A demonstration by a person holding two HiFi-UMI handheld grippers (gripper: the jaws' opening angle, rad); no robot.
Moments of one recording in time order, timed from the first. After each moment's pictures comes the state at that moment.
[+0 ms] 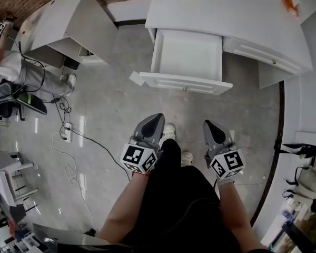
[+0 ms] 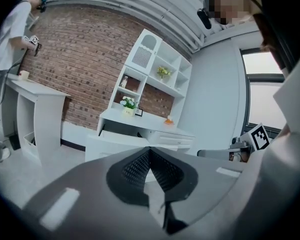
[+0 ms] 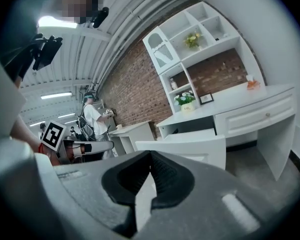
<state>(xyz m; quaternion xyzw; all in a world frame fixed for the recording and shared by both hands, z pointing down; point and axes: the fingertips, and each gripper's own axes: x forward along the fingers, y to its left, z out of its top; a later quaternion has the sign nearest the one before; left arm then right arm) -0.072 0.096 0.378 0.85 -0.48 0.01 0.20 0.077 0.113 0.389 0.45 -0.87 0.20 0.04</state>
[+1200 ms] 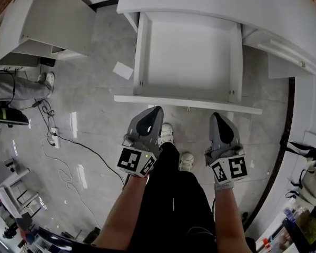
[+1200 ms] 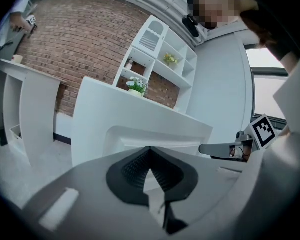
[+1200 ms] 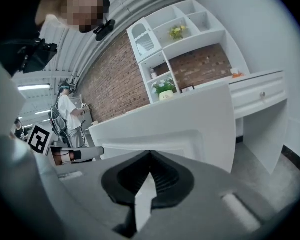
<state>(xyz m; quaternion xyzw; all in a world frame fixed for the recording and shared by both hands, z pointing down) -0.069 -0.040 0.516 0.86 -0.47 0.02 0.21 0.086 -0.020 0.515 0.55 -0.81 0.20 0.05</state>
